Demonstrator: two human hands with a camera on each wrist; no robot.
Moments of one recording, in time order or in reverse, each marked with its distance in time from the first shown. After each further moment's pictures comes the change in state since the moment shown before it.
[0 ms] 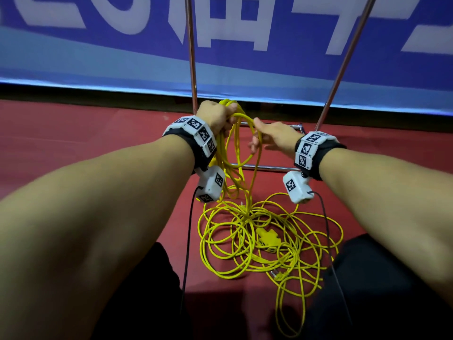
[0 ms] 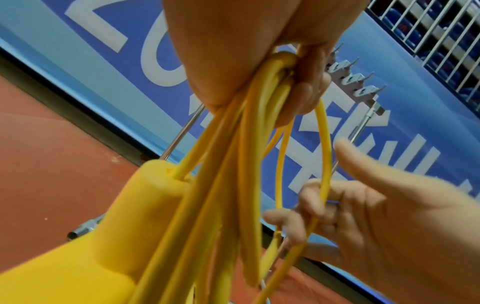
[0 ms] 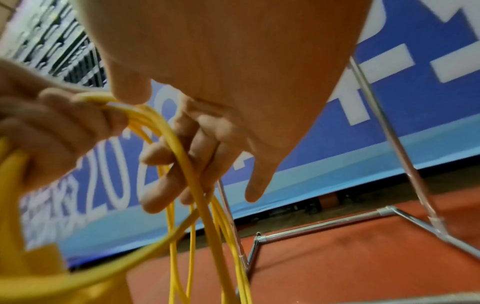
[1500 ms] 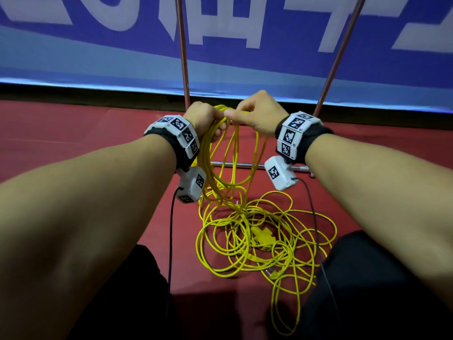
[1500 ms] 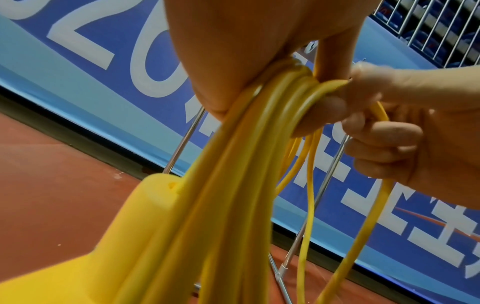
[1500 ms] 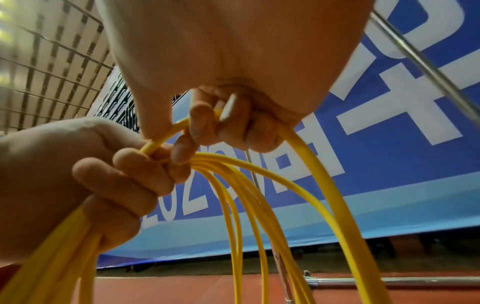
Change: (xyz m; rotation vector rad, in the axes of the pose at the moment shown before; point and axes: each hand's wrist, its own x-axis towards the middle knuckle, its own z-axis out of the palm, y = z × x) left_hand 0.001 -0.001 -0.014 0.140 -0.135 -0.103; right_hand -0.004 -0.060 0.002 -0.381 0.212 -0.344
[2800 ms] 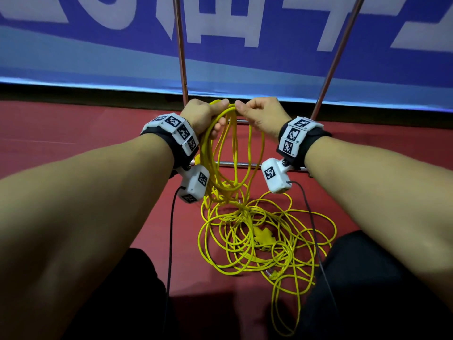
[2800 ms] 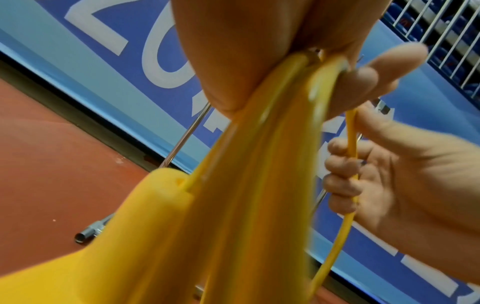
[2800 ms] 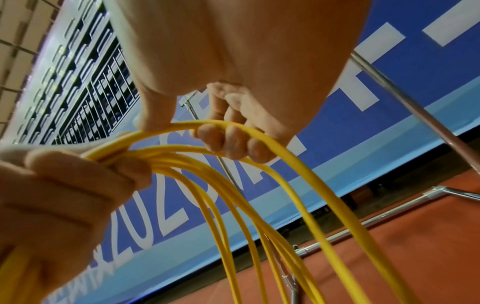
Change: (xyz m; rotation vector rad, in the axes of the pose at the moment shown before) left_hand 0.010 -0.005 -0.002 -0.076 0.007 0.091; right_hand 0.008 0.032 0.015 0.404 0.169 0.186
